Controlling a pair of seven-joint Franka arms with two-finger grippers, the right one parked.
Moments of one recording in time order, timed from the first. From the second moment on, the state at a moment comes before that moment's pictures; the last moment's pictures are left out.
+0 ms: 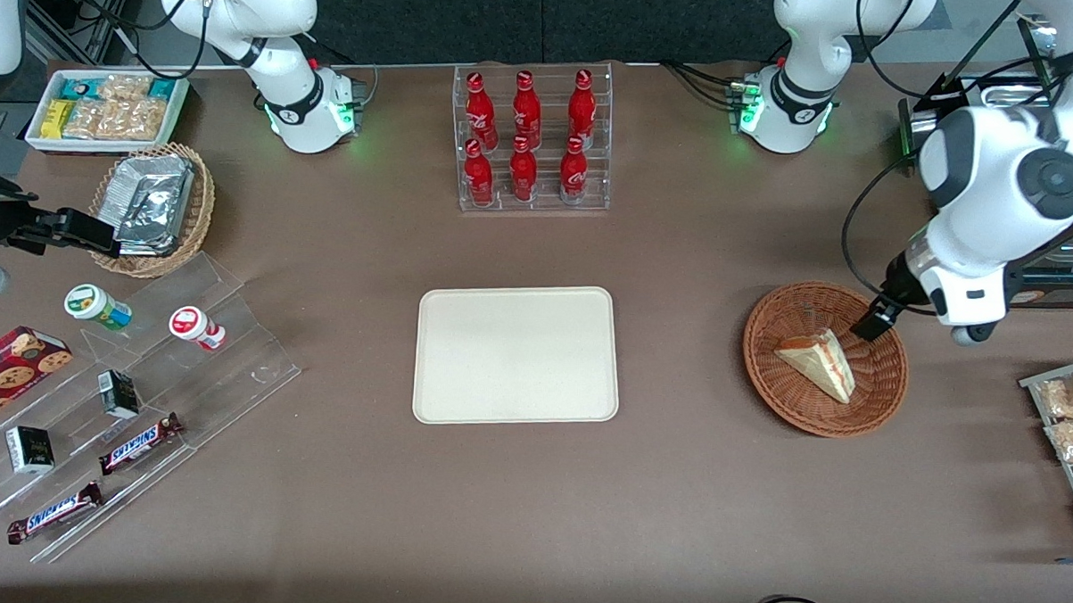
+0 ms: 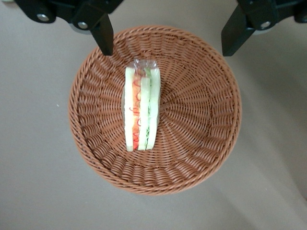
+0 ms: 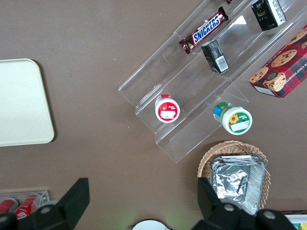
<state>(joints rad) -0.02 0.00 -0.03 -2.21 0.01 2.21 -0.98</state>
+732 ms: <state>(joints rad) -0.02 0.15 -0.03 -2.22 0.01 2.37 -1.05</state>
